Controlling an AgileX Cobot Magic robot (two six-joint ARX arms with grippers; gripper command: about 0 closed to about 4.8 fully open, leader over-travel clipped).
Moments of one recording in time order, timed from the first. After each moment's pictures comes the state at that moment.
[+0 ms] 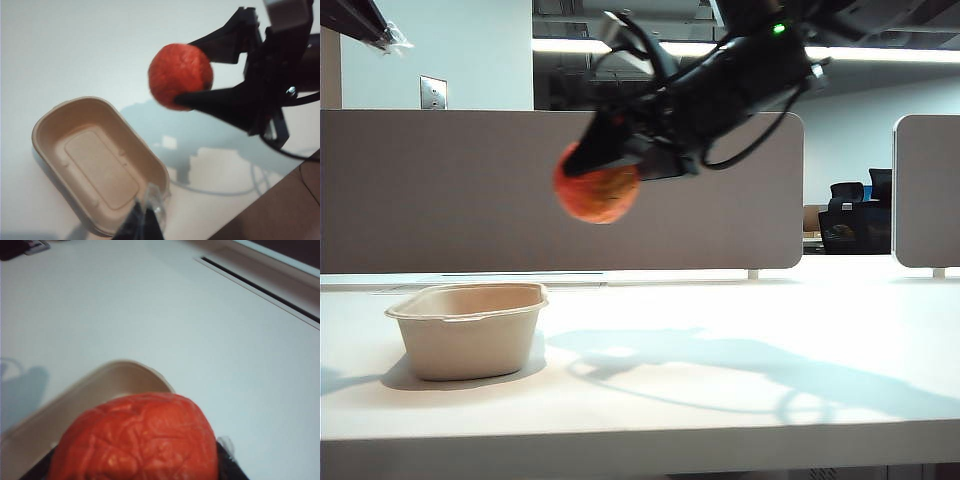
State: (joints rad) left arm -0.31 0.82 0.89 -0.64 0.30 -0.09; right arm 0.61 1.71 1.07 0.26 -0.41 -0.15
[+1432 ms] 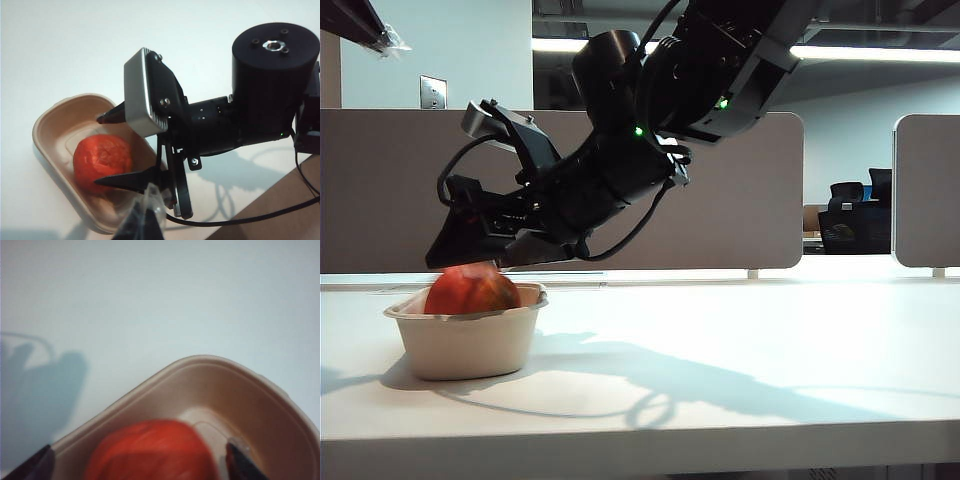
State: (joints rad) left arm -0.31 0.82 0.89 -0.65 0.30 -0.09; right arm 0.78 2.03 1.25 0.31 -0.38 -0.12
